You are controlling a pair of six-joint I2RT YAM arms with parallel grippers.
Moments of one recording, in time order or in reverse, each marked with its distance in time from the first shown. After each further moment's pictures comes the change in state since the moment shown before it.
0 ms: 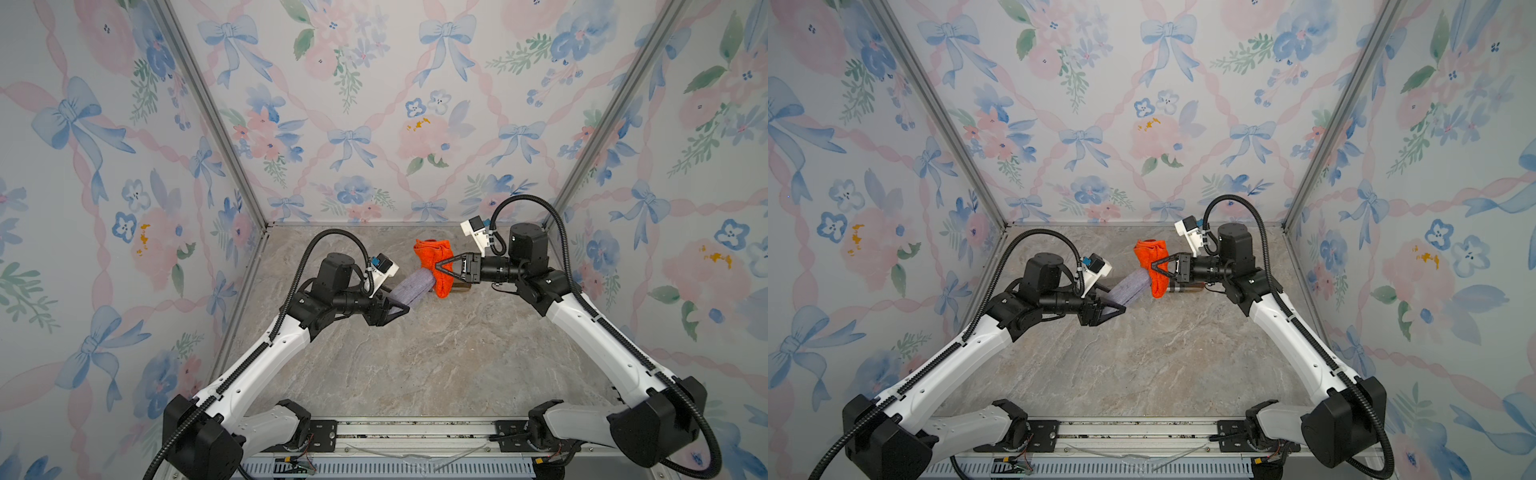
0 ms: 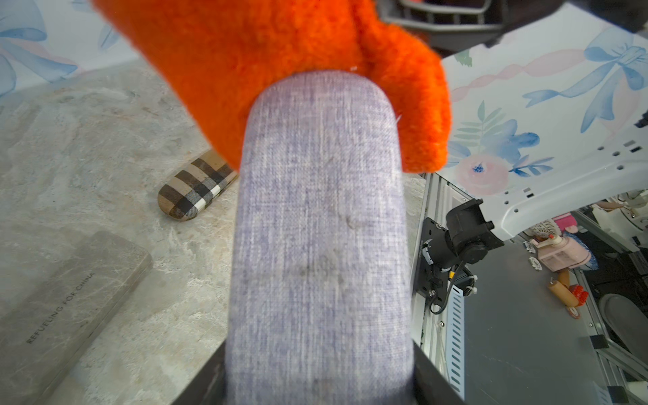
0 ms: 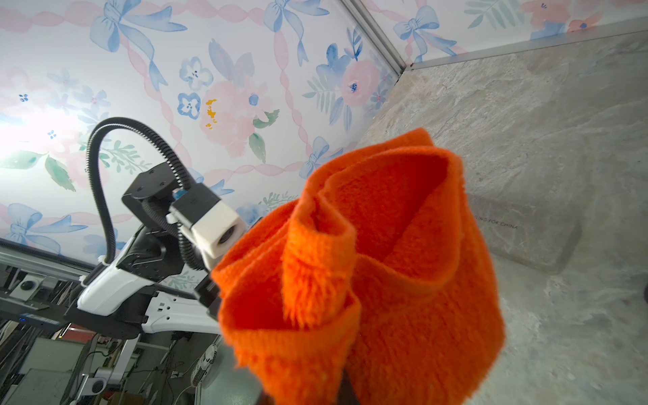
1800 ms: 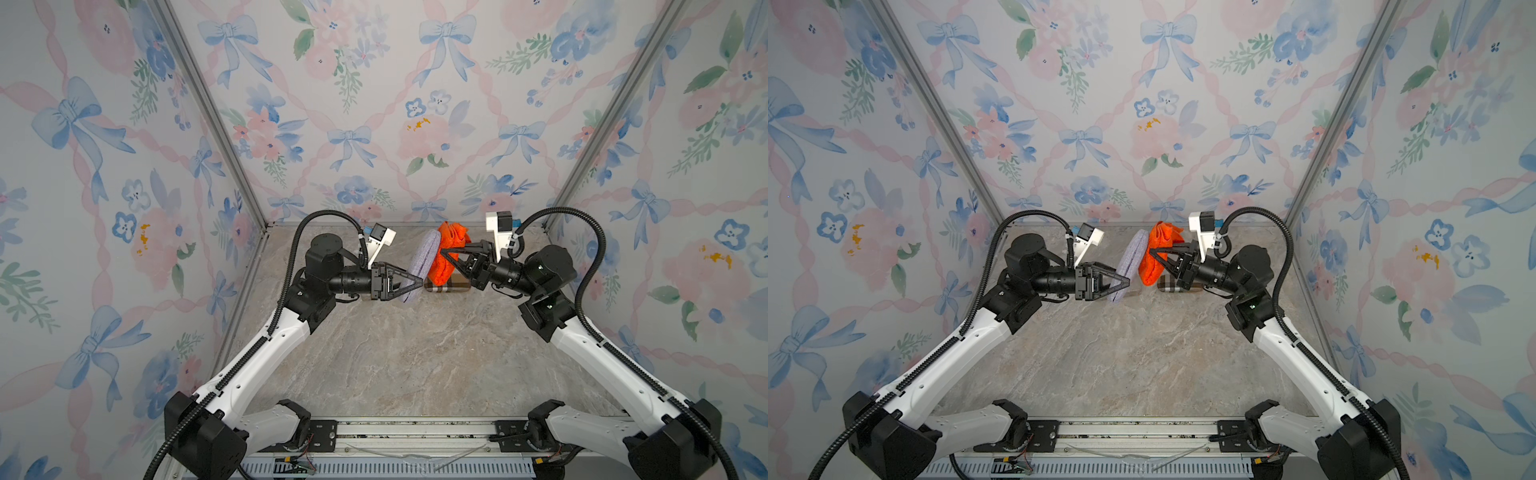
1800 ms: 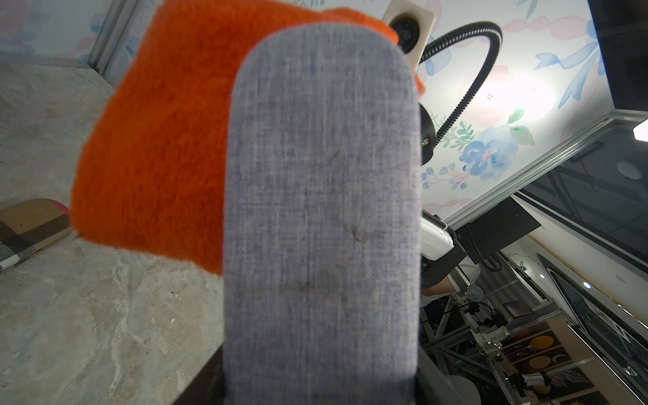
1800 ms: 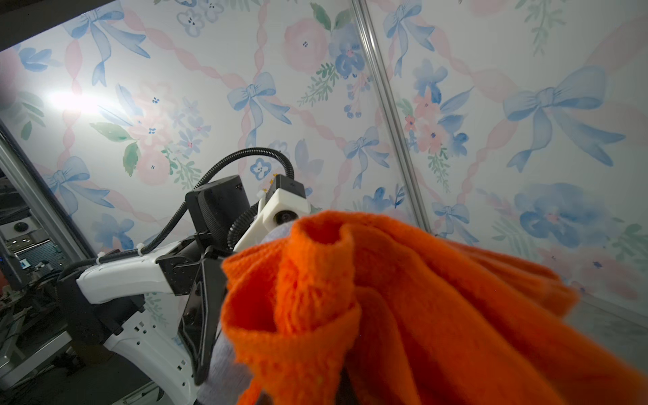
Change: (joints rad) left arm 0.000 0.006 0.079 0.420 0.369 -0.711; right arm 0.060 -0.114 -0.182 0.703 0.139 -0.005
